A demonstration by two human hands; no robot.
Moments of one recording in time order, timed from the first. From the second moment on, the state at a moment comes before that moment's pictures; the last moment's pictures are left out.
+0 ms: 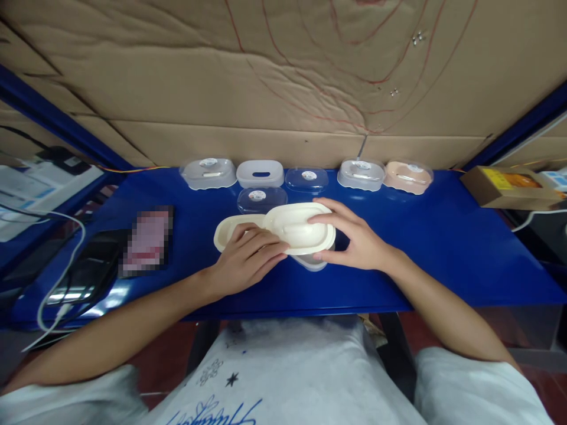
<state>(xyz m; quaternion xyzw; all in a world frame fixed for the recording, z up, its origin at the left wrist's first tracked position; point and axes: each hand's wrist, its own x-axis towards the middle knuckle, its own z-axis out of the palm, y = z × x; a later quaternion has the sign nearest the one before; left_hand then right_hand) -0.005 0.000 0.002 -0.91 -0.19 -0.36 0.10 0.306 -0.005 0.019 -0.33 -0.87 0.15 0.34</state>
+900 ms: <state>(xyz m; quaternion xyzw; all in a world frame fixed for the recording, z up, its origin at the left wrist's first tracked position) -0.006 -0.001 0.001 -0.92 -0.19 -0.34 0.08 0.306 -0.005 0.017 -0.33 -0.87 0.17 0.32</state>
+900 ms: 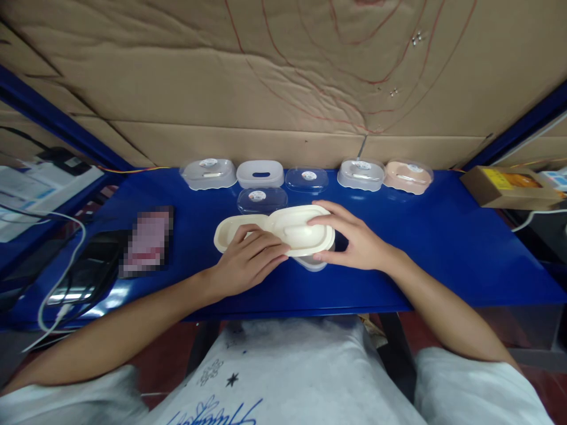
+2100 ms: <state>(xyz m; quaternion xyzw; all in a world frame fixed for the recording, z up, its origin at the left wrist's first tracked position) -0.055 0.095 -0.008 -0.82 -0.51 -0.24 -0.06 0.337 0.035 -0.002 -0.51 -0.76 0.07 0.39</state>
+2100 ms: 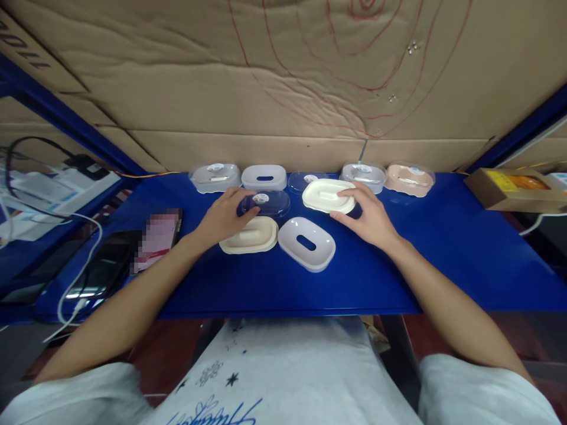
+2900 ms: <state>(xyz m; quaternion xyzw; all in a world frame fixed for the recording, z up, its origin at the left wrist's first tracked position) -0.028 0.052 -0.010 -0.88 -0.43 -0.20 0.02 0.323 0.001 0.022 -0.41 -0.88 0.18 0.16</state>
